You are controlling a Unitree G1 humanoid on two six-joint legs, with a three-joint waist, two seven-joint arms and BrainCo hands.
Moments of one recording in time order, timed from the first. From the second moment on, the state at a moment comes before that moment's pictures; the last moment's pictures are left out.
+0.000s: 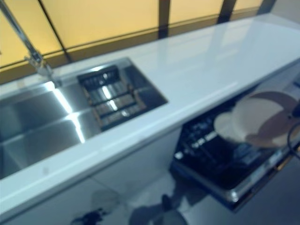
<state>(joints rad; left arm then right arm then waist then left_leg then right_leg) -0.05 0.28 -0.13 1.21 -0.29 0.04 -0.17 -0.65 -1.29 0.30 0.57 -0.16 0.46 0.54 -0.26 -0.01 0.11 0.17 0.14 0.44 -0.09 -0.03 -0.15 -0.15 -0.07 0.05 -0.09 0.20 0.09</state>
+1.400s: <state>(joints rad) -0.07 0.25 -0.16 1.20 -0.29 0.05 -0.17 -0.64 -0.90 0.29 0.59 -0.38 0.77 0.33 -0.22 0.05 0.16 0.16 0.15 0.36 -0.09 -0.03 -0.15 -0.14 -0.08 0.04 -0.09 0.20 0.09</state>
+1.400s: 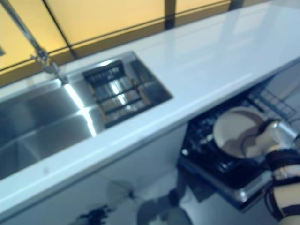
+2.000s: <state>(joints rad) -0.08 0.24 -0.18 1.20 -0.29 0.05 -0.17 -0.63 -0.81 0.30 0.64 -0.41 0.81 0.23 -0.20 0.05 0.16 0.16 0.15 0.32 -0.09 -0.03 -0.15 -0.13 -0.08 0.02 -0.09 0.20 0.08</state>
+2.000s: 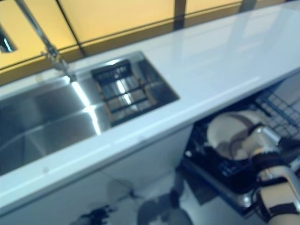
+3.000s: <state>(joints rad) -0.08 0.24 -0.18 1.21 -0.29 0.05 -0.17 -0.53 -0.70 0.37 0.71 -0.48 0.79 0.26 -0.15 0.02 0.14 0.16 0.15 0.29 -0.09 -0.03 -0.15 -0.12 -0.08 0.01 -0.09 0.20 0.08</state>
